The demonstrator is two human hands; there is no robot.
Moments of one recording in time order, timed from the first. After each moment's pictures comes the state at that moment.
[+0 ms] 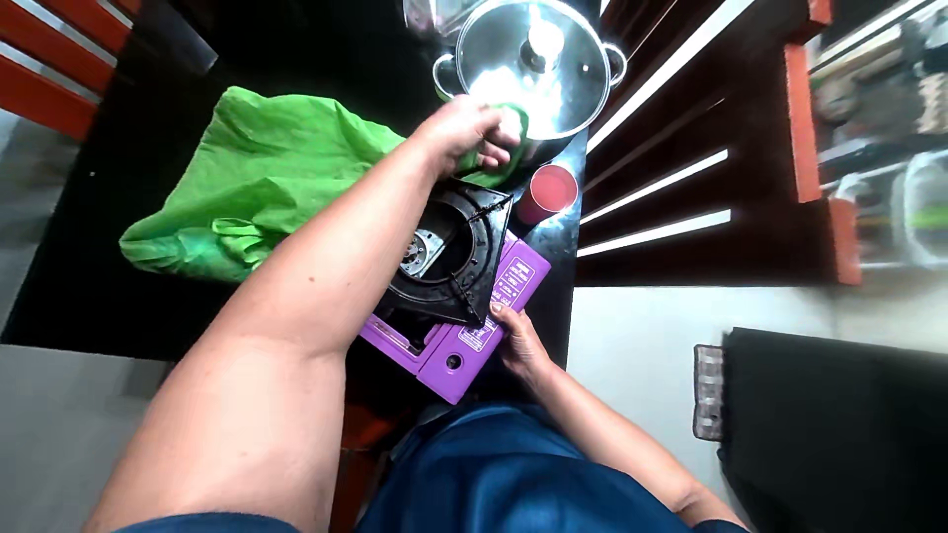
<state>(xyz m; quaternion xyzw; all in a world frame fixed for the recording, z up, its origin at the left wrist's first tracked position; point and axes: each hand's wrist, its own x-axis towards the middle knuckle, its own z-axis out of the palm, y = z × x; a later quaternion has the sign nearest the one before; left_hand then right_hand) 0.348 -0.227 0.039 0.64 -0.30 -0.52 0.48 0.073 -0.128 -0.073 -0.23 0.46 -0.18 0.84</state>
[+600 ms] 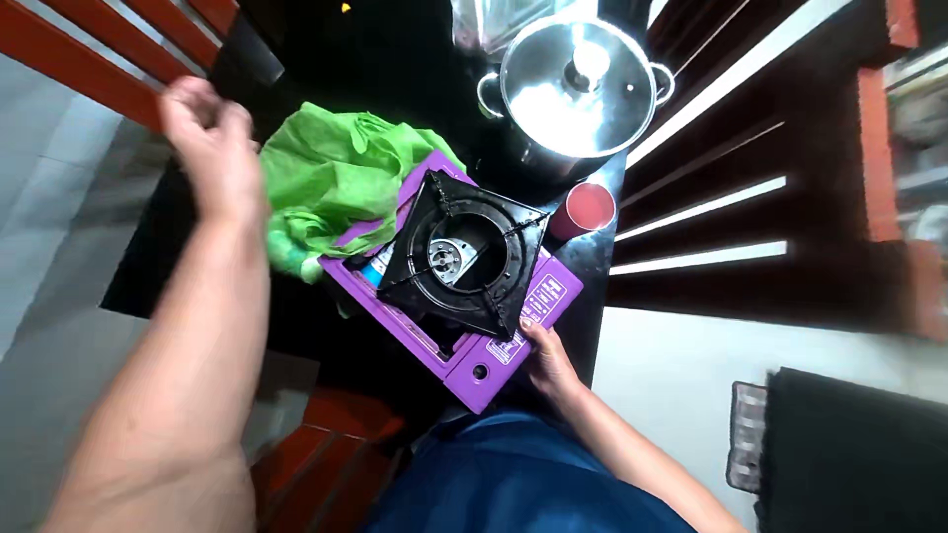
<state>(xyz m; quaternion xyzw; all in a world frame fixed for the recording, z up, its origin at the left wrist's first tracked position) 0.462 -0.008 0.050 0.85 -0.11 -0.04 0.52 0.069 -0.130 -0.073 -0.25 0.47 -0.16 0.83</state>
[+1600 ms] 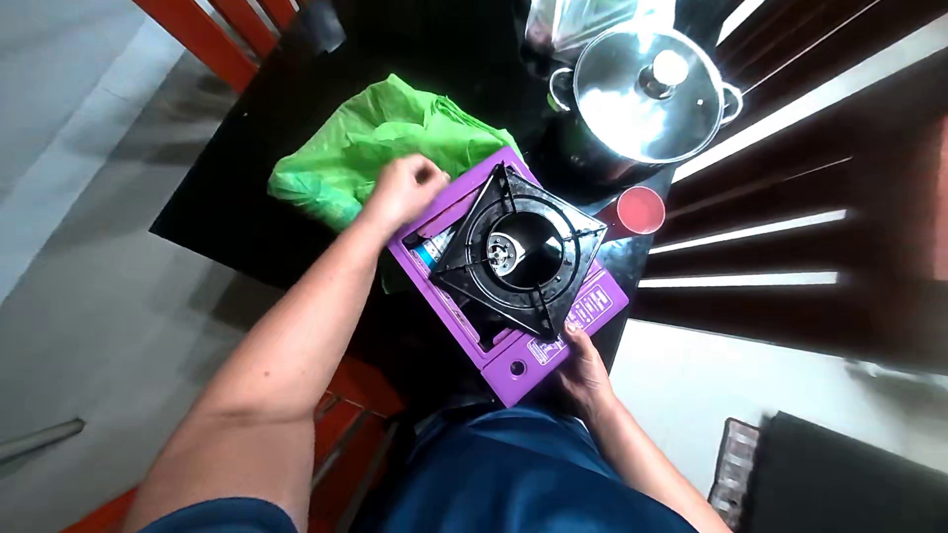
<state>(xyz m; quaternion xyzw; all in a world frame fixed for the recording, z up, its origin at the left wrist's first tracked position) 0.395 -0.010 0.007 0.86 -0.30 -0.22 0.35 0.040 -0.122 -0.070 -0.23 0.45 -0.17 0.84</state>
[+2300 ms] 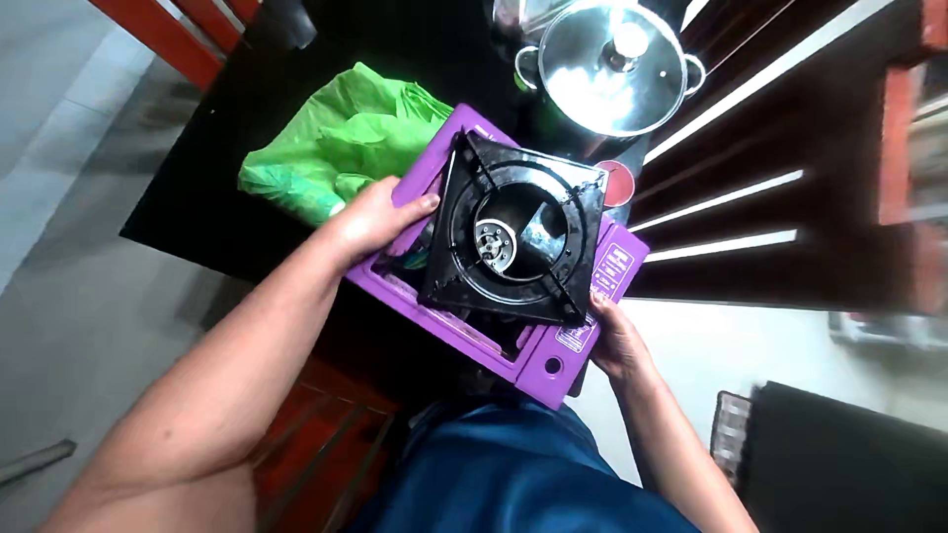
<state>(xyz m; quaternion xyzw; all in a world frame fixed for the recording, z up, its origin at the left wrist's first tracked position) 0.336 0.005 0.051 0.84 -0.23 -0.38 0.30 0.013 -0.172 -0.016 -0.33 0.42 -0.14 0.83</state>
